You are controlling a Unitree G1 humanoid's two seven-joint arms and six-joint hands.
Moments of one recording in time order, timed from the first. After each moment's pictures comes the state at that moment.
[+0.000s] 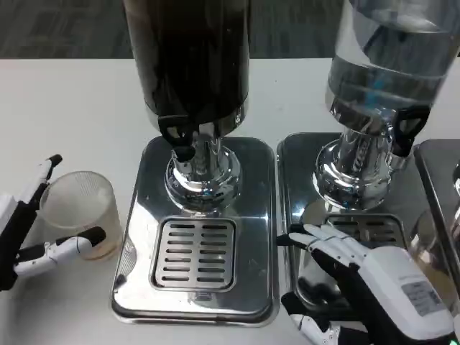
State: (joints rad) left arm -0.29 0.70 -0.18 1.16 0.52 -0.87 0.39; right arm 0.44 -0.40 0.21 -0.24 -0.76 -0.40 -0.18
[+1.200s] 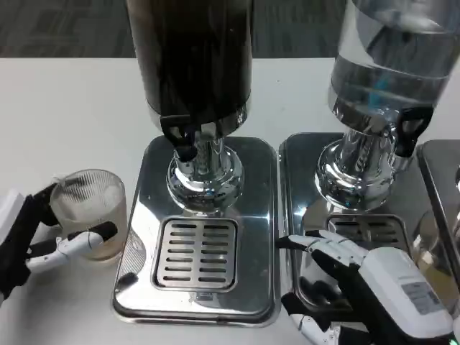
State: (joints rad) left arm -0.30 0.65 -0.18 1.19 0.48 -0.91 0.41; right arm 0.44 -0.40 0.21 -0.24 -0.72 -0.40 -0.14
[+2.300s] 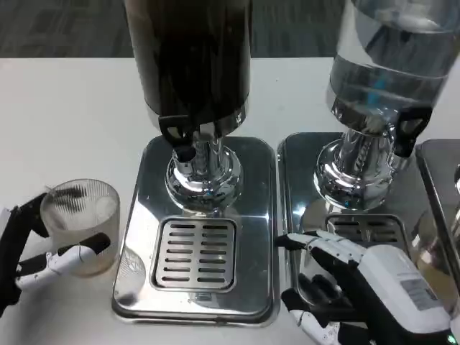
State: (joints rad) left arm -0.18 0.65 -0.13 1.10 0.48 -0.99 0.50; right arm 0.41 -0.40 0.21 -0.21 -0.68 -0.40 -0.12
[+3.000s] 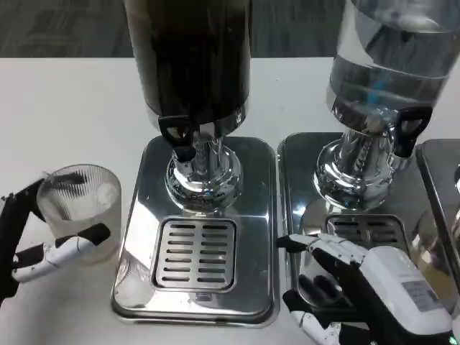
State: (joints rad) left arm -0.15 0.64 -0.06 1.02 0.48 -1.05 0.49; right arm 0.42 -0.40 0.21 -0.22 -0.68 -0.40 -0.12
